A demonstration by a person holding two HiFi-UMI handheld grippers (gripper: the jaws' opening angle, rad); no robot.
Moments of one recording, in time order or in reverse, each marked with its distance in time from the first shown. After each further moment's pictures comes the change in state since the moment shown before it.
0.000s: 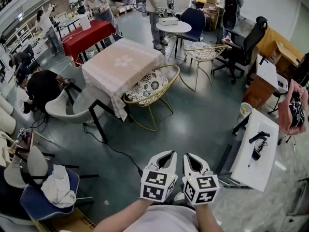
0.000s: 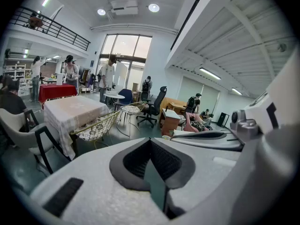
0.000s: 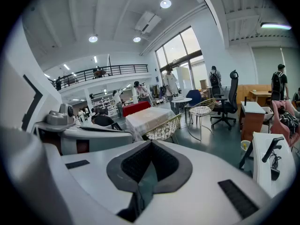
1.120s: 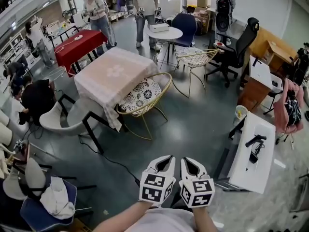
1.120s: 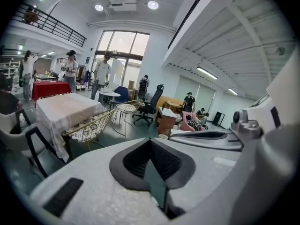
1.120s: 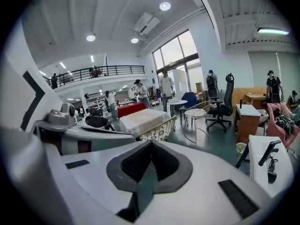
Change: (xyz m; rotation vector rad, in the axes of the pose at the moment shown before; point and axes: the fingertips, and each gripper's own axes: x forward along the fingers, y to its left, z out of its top) left arm 0.035 -0.001 0.010 -0.004 0.024 -0.055; right arm 0.016 -0.026 0.012 -0.007 -0.019 -0.061
